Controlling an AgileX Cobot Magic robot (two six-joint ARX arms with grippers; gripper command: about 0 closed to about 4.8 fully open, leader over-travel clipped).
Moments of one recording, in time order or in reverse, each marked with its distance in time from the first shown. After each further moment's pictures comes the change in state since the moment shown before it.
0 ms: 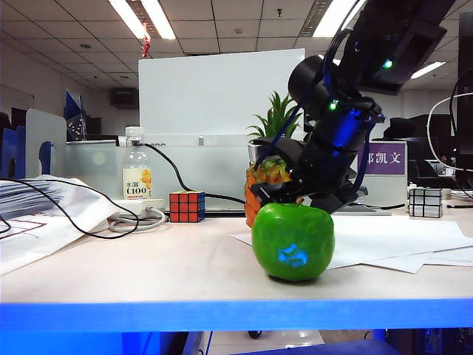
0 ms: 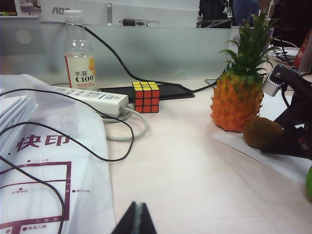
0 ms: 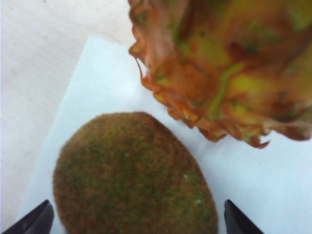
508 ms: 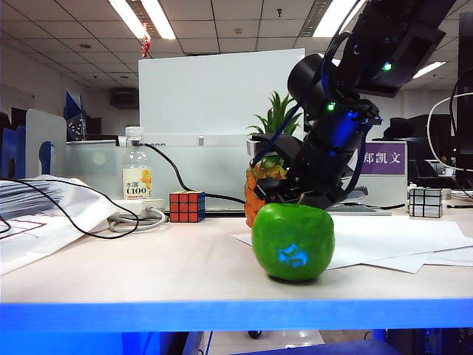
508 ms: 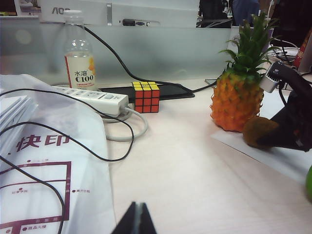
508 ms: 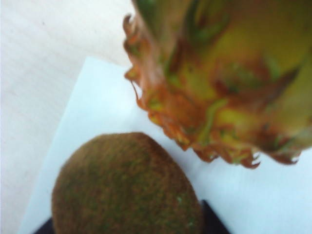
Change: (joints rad) left arm 0.000 0.000 0.000 0.000 0.000 0.000; right arm 0.000 0.007 0.000 0.053 0.000 0.008
